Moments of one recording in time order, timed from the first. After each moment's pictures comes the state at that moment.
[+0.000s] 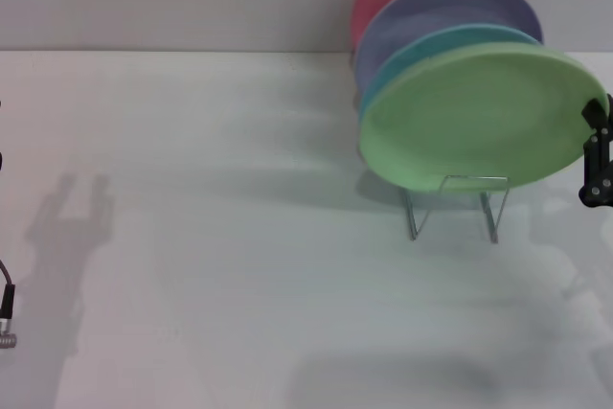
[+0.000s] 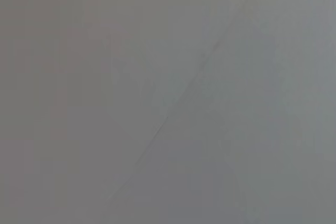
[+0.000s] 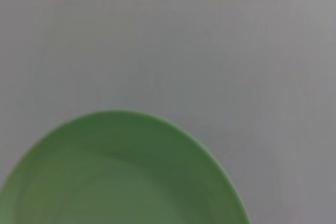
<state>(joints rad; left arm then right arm) -0.27 -2.07 2.78 0.38 -1.32 1.70 -0.51 0.33 2.07 0.18 0.08 -1.86 -1.64 -0.05</state>
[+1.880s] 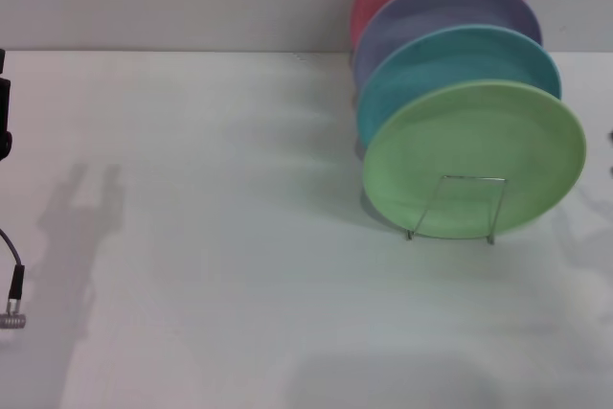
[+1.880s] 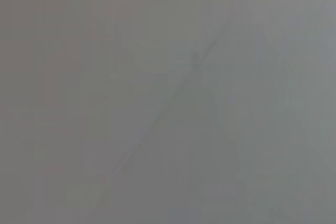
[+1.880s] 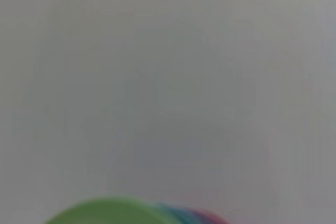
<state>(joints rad) -0.29 -2.07 2.77 0.39 -1.32 1.69 -0.52 0.26 2.07 0.17 0.00 -1.85 -1.73 0.10</state>
